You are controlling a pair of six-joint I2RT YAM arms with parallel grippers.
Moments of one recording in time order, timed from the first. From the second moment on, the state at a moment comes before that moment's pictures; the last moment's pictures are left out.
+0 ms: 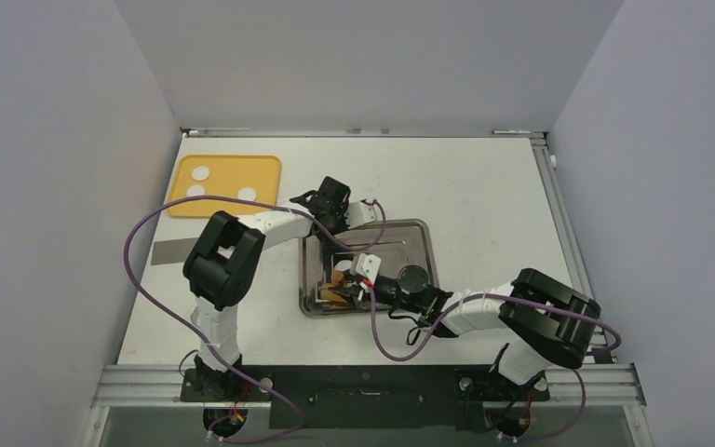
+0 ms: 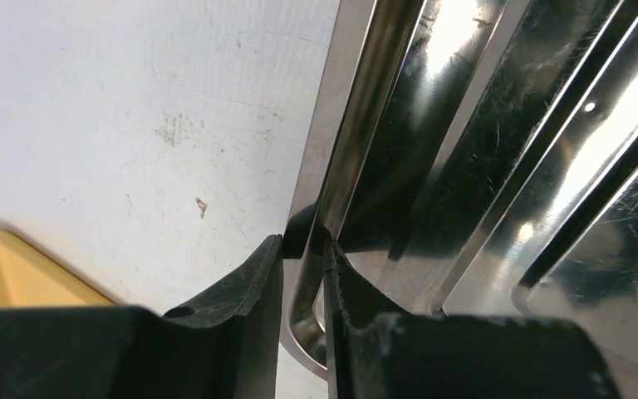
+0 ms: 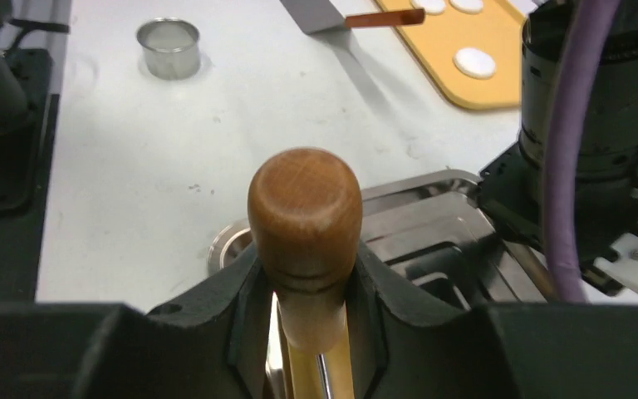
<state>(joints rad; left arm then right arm) -0.58 1.97 1.27 -0.33 -0.09 0.75 0.97 1.54 0.46 1.03 -0.27 -0.16</state>
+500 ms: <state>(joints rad) -0.58 1.97 1.22 -0.20 -0.11 0.81 0.96 1.40 0.52 0.68 -0.27 -0.18</state>
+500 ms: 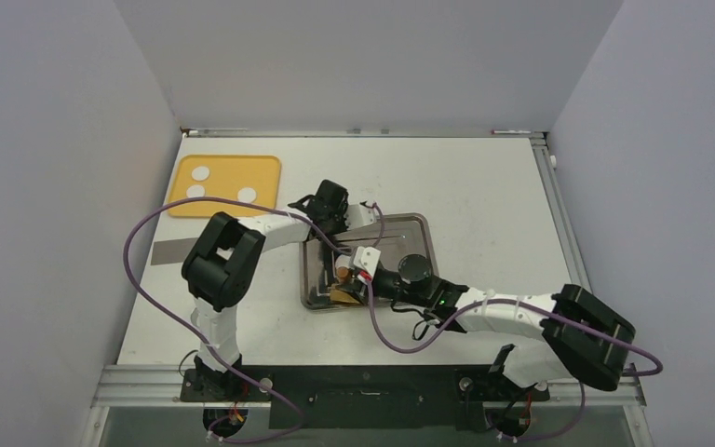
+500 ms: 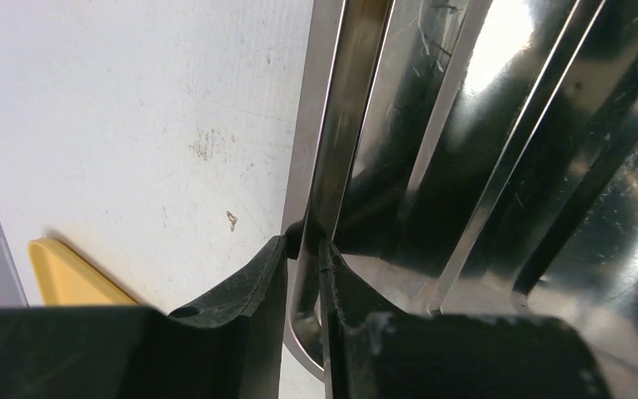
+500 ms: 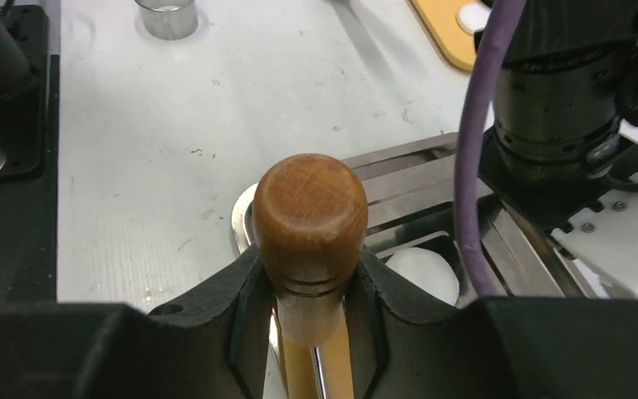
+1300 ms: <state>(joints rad) -0.55 1.94 1.16 -0.10 -0.05 0.88 0.87 1.61 0.69 0.68 -0.44 -0.37</state>
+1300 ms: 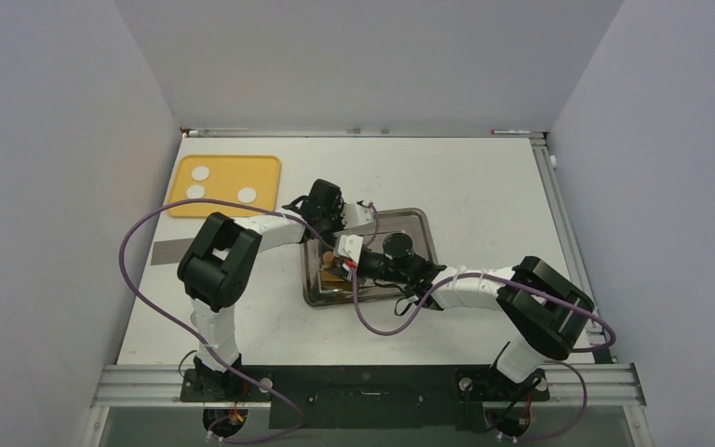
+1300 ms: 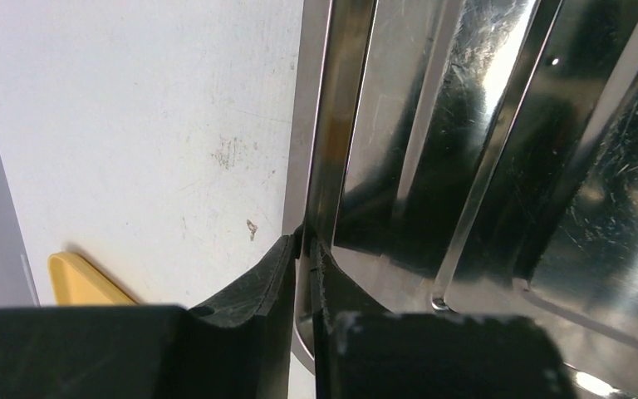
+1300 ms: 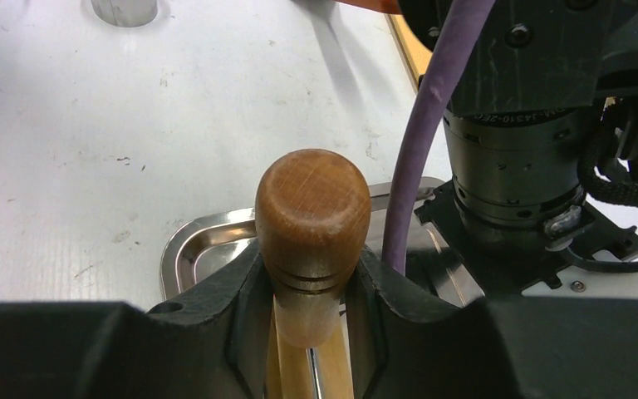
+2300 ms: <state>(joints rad) -0.55 1.94 1.16 -0.10 -0.05 0.88 0.85 1.49 0.78 0.57 -0.48 -0.39</state>
